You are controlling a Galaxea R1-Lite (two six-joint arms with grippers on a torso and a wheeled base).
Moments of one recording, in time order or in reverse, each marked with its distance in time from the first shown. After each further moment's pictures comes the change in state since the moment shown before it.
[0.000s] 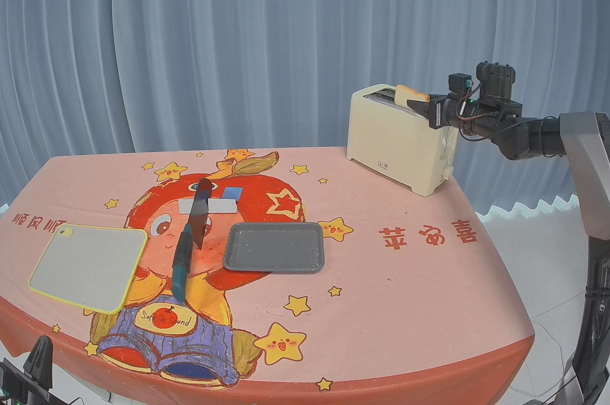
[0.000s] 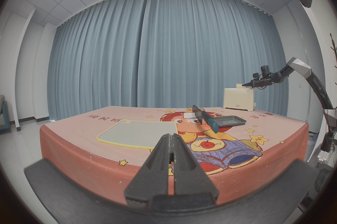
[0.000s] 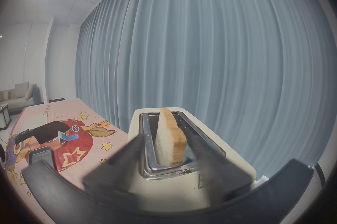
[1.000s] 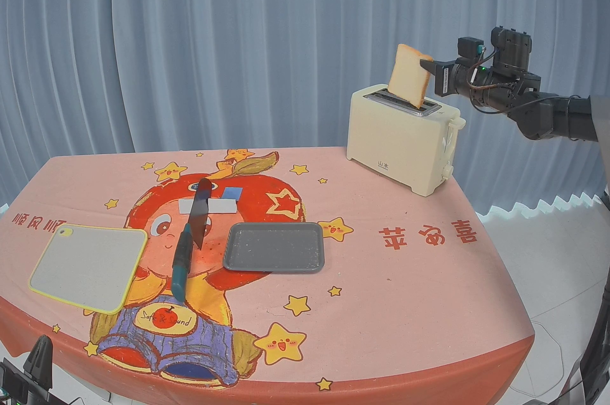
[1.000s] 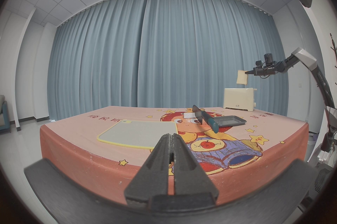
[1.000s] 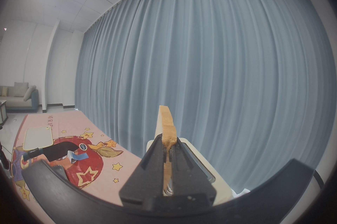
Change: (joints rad) left arm 0.000 0.000 0.000 0.000 0.000 0.000; right arm 0.047 -0.170 0.052 -0.005 -0.046 0.005
